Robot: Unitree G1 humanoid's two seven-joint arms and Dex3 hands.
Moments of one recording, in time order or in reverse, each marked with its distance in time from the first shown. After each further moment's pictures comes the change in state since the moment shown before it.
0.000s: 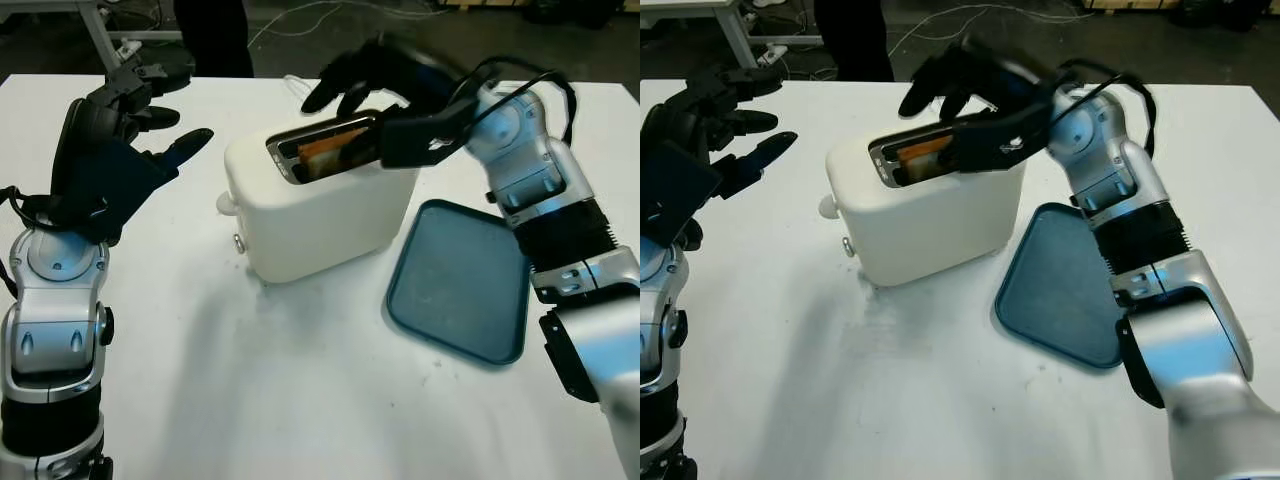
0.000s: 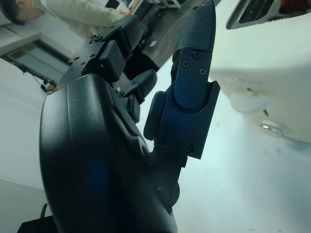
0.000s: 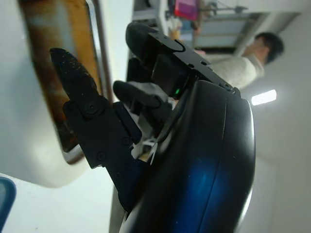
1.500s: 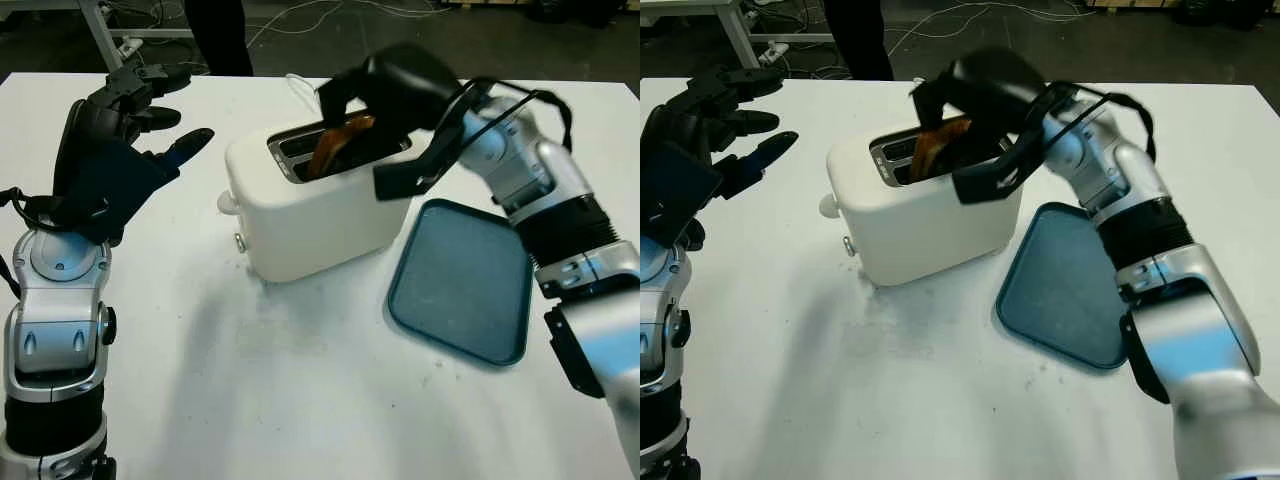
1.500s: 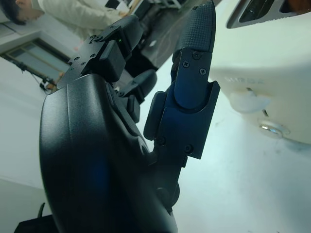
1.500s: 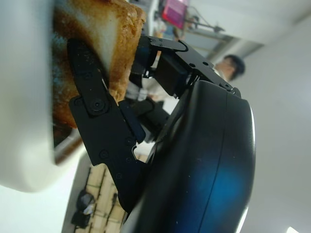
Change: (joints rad) left arm 0.002 -0.013 0.003 0.008 0.000 -0.014 0.003; right arm -0.060 -0.034 -0.052 0.064 -0.152 -0.134 -0.209
